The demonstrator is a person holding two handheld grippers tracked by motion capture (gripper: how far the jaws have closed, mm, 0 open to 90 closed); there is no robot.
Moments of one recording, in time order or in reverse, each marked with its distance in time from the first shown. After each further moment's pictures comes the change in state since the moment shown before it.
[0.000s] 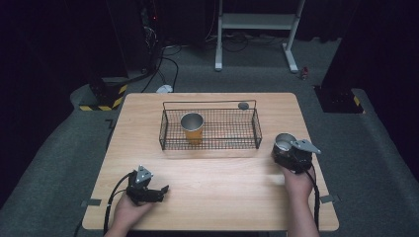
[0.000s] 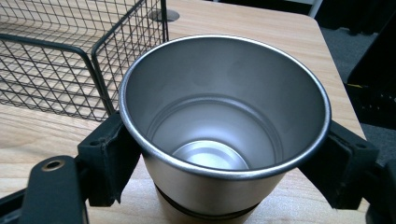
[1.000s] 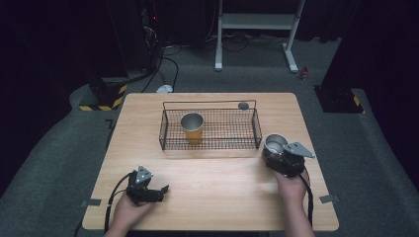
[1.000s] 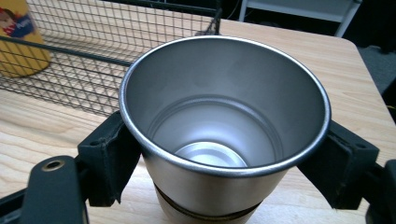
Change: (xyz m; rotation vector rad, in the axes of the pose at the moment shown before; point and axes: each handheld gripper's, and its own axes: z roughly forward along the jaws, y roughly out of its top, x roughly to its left) left arm 0.000 0.000 0.000 -0.006 0.003 0.004; right arm 0.033 0.007 -0.019 -0.052 0.100 -0.021
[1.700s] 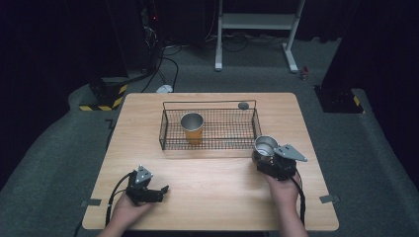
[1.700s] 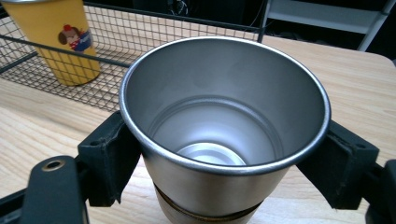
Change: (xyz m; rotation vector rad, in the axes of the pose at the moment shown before) left arm 0.001 0.000 -0.001 0.002 -0.012 0.009; right arm 0.032 0.007 -0.010 -0.034 0.072 -0.023
